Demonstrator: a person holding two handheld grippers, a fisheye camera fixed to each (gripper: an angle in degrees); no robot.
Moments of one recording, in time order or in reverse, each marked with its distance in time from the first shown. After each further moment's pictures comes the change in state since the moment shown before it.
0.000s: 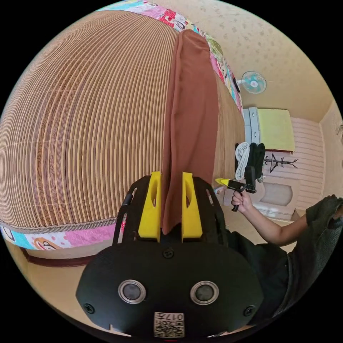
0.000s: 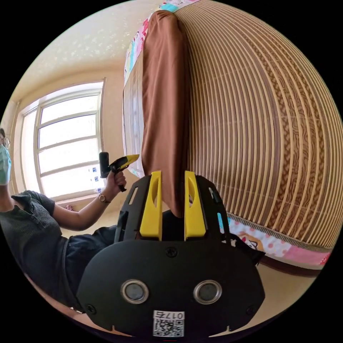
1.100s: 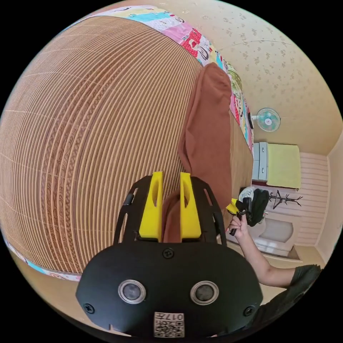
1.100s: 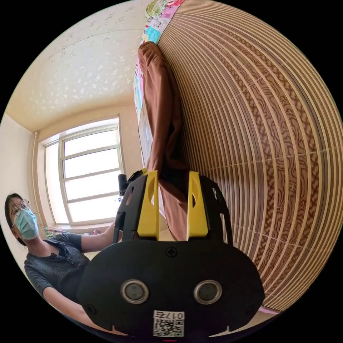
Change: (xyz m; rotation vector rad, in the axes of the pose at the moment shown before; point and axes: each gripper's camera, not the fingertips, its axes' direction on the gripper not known) left arm 0.064 -0.150 0.045 0.166 -0.076 -0.131; right arm -0.004 -0.122 -0.064 0.176 -0.233 0.080
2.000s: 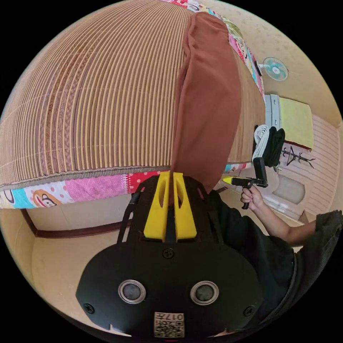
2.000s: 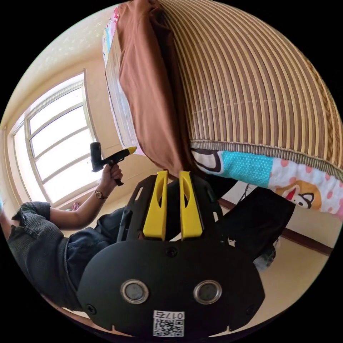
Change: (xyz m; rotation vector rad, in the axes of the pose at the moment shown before) left arm 0.029 0.218 0.035 -0.362 -0.101 0.083; right arm -0.012 0.212 0.108 -0.351 0.213 0.088
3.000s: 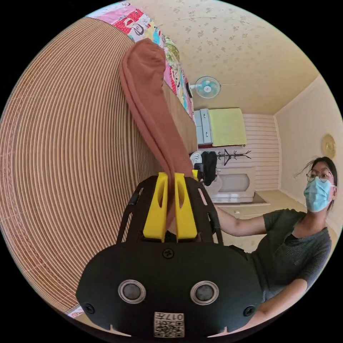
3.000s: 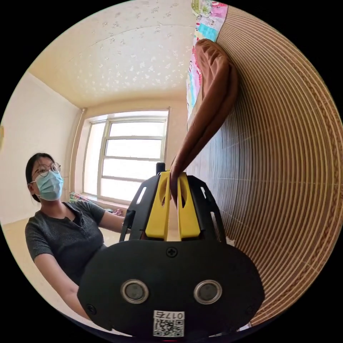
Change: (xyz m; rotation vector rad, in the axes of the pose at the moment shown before) left arm 0.065 -0.046 -0.087 0.189 0.539 0.298; right arm -0.020 -0.020 -0.081 0.362 -0.504 -0.404
